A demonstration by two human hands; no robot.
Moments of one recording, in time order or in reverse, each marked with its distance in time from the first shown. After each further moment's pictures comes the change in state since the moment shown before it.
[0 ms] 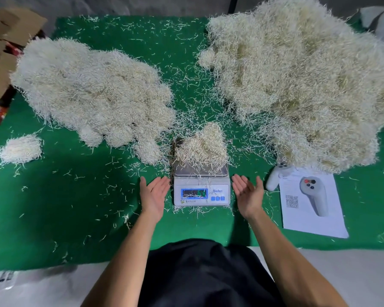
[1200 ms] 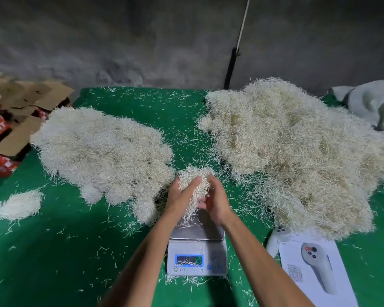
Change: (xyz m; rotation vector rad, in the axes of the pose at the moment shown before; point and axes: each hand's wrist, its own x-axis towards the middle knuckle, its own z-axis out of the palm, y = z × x) left_hand 0.000 0.086 0.179 0.780 -0.137 0.360; right_hand 0.007 -0.061 0.192 -0.563 -0.464 -0.117
